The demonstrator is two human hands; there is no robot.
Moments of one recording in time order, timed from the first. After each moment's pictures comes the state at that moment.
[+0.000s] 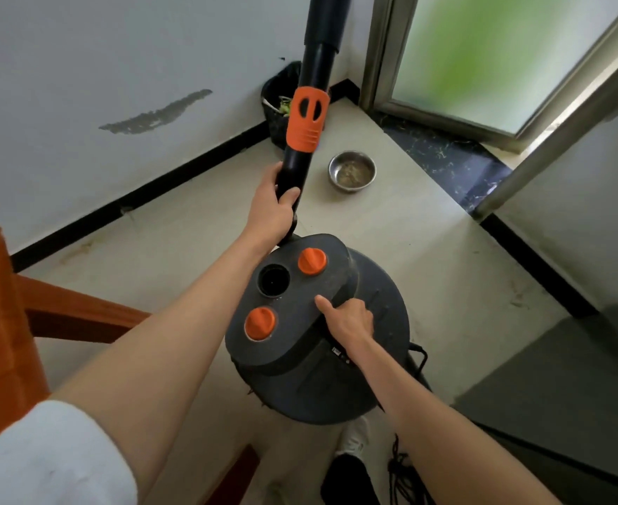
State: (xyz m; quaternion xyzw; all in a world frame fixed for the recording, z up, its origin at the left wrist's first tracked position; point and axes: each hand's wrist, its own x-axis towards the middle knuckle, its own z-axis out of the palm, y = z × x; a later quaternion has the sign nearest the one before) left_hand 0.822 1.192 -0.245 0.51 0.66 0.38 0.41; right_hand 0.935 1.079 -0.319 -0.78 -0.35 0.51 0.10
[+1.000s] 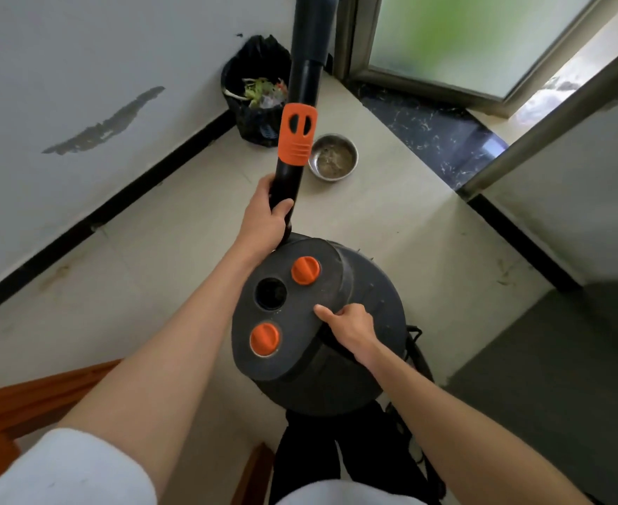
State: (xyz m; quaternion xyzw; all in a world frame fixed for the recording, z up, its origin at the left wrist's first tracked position) left_hand 0.839 1.318 -0.243 0.54 0.66 0.26 0.46; right_hand 0.962 1.184 -0.306 -0.77 -0.28 0.57 0.07
